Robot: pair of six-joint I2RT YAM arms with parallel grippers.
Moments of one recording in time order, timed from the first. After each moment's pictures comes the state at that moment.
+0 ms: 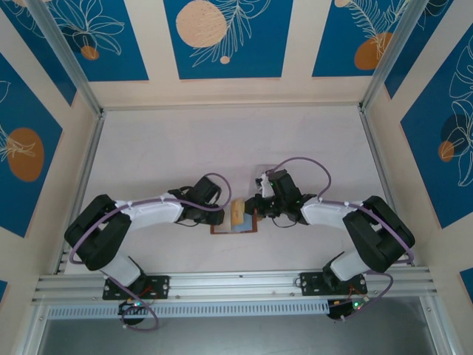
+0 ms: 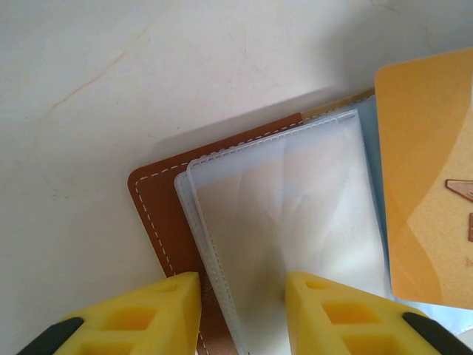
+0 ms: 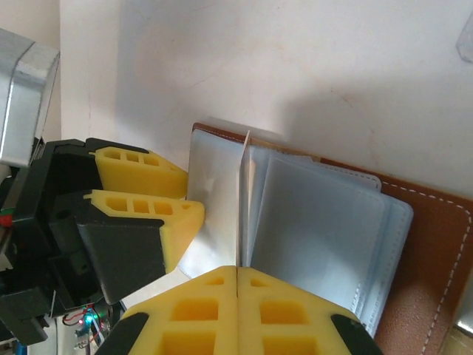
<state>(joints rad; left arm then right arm) -0.77 1.57 0.77 -0.35 0.09 -0.55 0.60 1.47 0.56 0.14 -0.54 0.77</state>
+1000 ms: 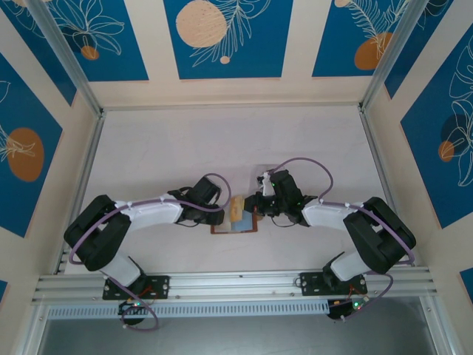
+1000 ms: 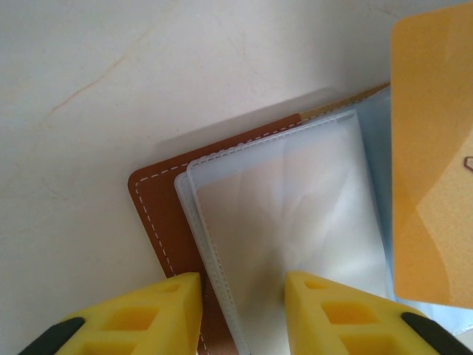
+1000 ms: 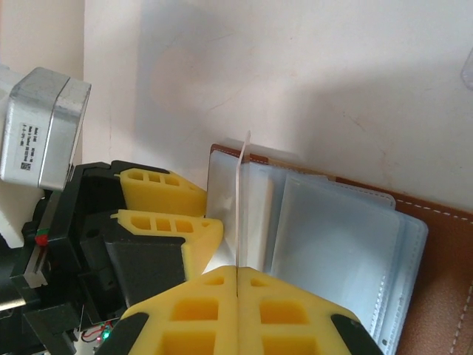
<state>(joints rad) -0.77 1.56 0.76 -0.33 0.09 -0.55 0.60 1.47 0.54 0.21 -0.53 0.83</state>
